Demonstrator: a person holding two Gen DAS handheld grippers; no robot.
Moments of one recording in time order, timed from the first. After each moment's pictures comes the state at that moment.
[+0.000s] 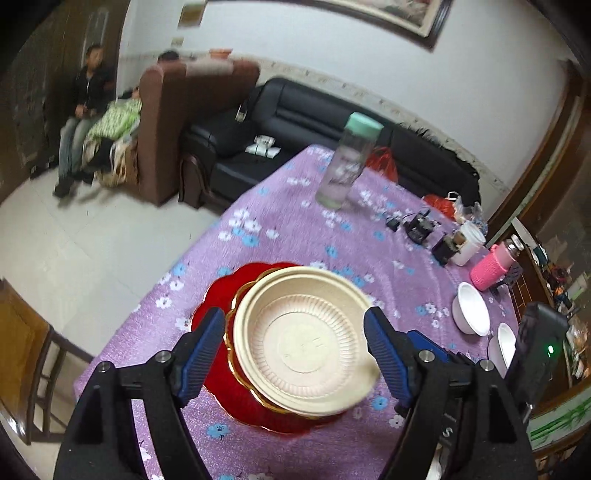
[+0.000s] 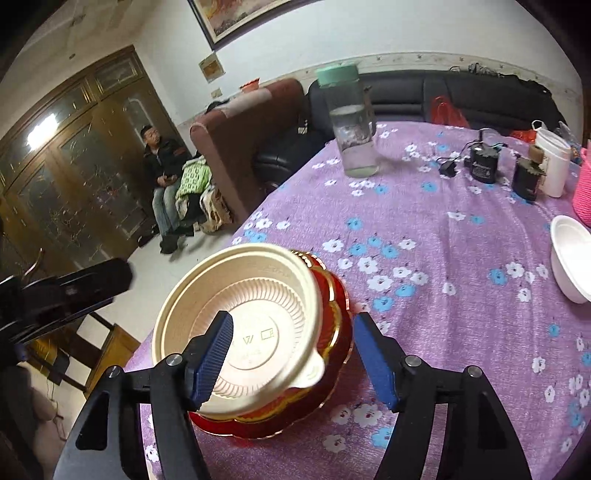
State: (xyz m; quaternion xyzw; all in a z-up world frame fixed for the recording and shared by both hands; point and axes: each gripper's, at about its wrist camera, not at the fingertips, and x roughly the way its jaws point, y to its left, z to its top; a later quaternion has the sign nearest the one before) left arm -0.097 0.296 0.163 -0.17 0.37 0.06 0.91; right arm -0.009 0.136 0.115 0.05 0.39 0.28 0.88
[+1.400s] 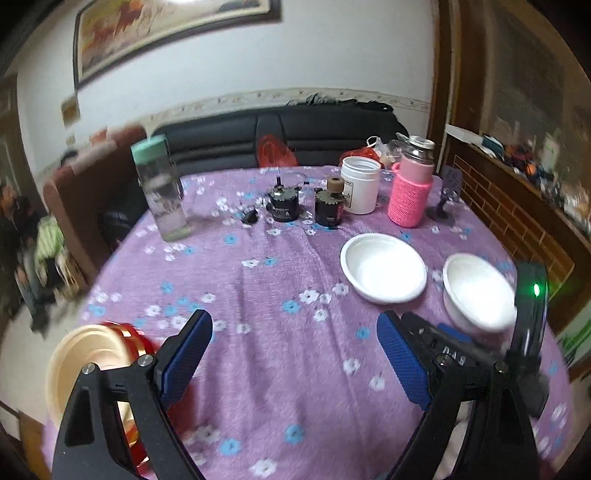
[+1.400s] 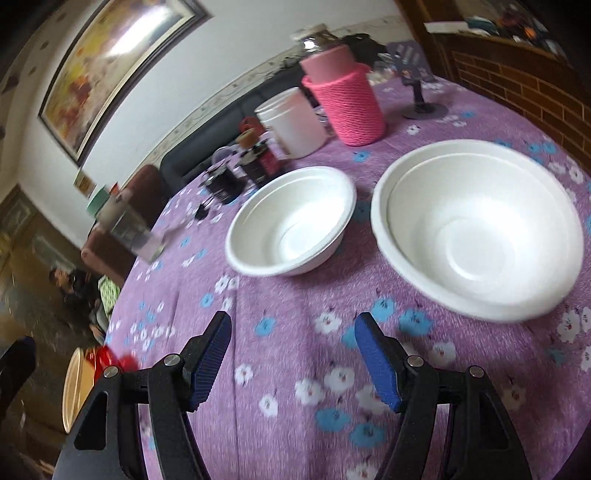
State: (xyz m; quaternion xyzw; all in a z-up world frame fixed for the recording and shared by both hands) left arm -0.013 0.033 0.145 0.02 0.36 -0.05 0.93; right arm 0.028 -0.159 0.065 0.25 0.38 0.05 0.89
